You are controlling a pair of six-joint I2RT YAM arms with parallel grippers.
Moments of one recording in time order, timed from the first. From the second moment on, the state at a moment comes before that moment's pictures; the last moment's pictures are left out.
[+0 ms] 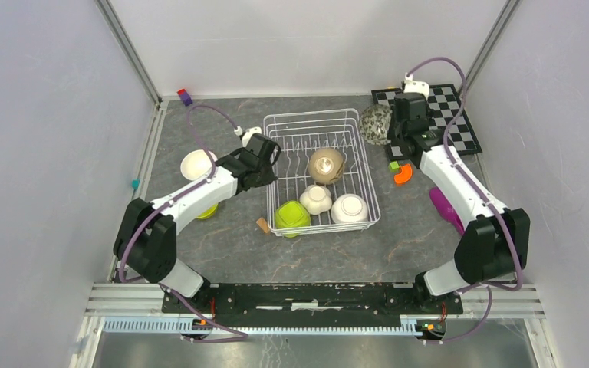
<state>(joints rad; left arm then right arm) -0.58 1.53 1.09 -0.47 -0.32 -0.68 0.26 1.50 1.31 -0.35 0.41 0.19</state>
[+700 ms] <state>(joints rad) -0.42 1.50 1.07 -0.51 -0.36 -0.68 0.18 1.67 1.19 -0.31 0.15 0.61</state>
